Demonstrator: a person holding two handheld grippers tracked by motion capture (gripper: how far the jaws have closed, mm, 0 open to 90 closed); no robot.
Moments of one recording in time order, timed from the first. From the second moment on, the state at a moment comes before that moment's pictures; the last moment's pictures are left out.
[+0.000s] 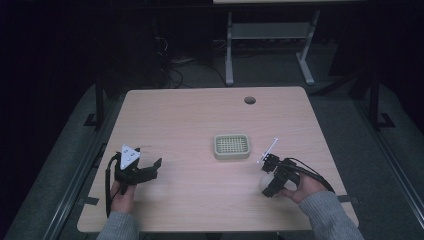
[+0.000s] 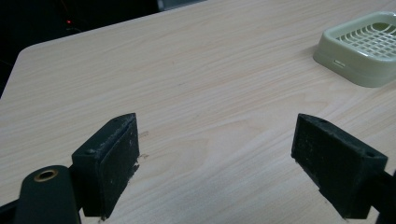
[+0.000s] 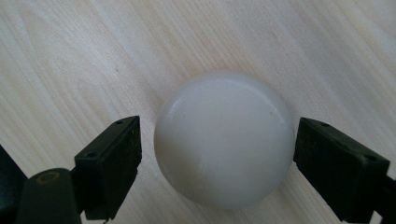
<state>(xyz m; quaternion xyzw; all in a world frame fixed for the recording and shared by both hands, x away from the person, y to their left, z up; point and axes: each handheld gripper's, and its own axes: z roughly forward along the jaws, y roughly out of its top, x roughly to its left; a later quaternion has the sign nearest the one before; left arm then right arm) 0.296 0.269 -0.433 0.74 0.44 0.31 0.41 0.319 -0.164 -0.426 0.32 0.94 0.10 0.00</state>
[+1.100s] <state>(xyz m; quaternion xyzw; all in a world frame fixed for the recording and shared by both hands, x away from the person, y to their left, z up) 0.296 0.269 -0.433 0.74 0.44 0.31 0.41 0.319 -0.158 -0.437 0.31 0.95 0.06 0.01</state>
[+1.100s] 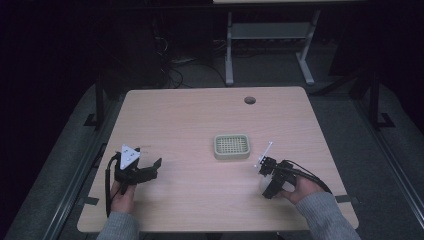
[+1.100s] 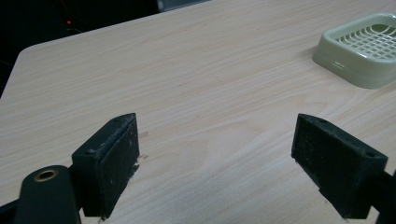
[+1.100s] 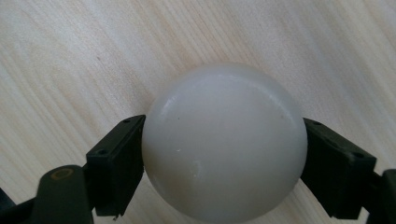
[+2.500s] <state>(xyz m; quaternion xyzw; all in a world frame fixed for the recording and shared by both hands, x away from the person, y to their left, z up) 0.296 0.269 -0.432 0.73 0.44 0.31 0.41 0.319 -0.159 -0.425 0.31 0.95 0.09 0.01</state>
